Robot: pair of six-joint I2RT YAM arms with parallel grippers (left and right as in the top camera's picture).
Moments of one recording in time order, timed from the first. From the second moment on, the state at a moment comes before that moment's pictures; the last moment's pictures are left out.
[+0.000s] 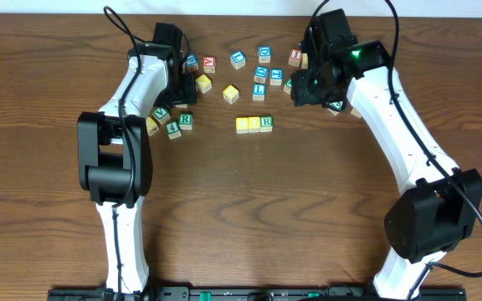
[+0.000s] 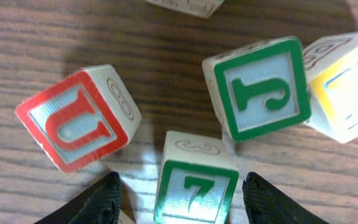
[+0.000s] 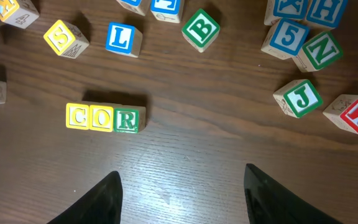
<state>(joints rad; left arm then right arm) -0.12 2.29 1.84 -0.91 0.02 -0.20 0.32 1.92 1.79 -1.05 -0.06 0.19</state>
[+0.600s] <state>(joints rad) -0.12 2.29 1.84 -0.96 0.04 -0.20 0.32 1.92 1.79 -1.05 -0.06 0.19</state>
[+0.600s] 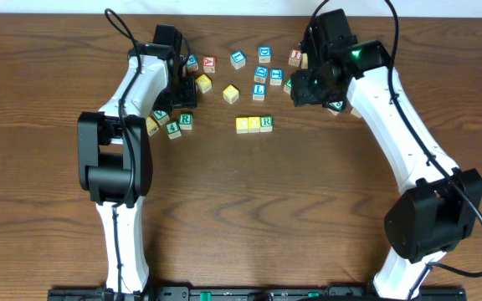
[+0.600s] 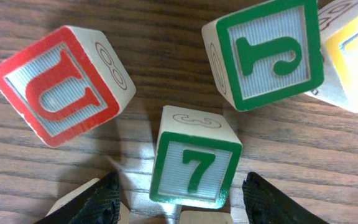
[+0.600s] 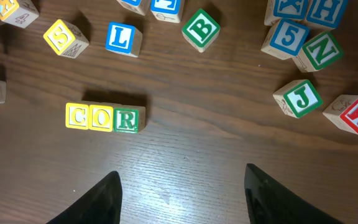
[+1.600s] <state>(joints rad) -0.11 2.21 1.99 -1.05 0.05 -0.19 0.33 1.92 1.79 -0.87 -0.07 0.21</state>
